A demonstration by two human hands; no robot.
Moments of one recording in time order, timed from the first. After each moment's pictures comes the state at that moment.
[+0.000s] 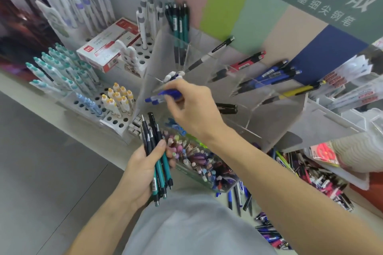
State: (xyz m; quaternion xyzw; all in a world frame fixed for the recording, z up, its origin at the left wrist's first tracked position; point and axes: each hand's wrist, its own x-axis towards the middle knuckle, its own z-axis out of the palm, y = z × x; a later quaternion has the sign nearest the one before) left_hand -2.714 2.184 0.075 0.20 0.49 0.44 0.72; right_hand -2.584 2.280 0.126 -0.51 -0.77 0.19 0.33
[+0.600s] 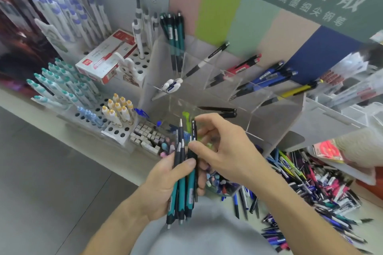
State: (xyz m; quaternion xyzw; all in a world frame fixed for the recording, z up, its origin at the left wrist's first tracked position) left_hand -2.701 2.181 0.098 0.25 0.32 0.34 0.85; right_hand -2.537 2.211 0.155 -0.62 -0.68 0.35 0.19
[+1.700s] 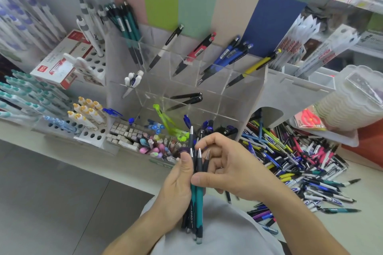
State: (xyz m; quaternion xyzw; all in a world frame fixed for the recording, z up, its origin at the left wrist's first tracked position) left_hand -2.640 2.139 0.088 0.39 0.47 0.28 0.74; right_hand -2.479 2.145 0.145 -0.58 -0.49 0.60 0.25
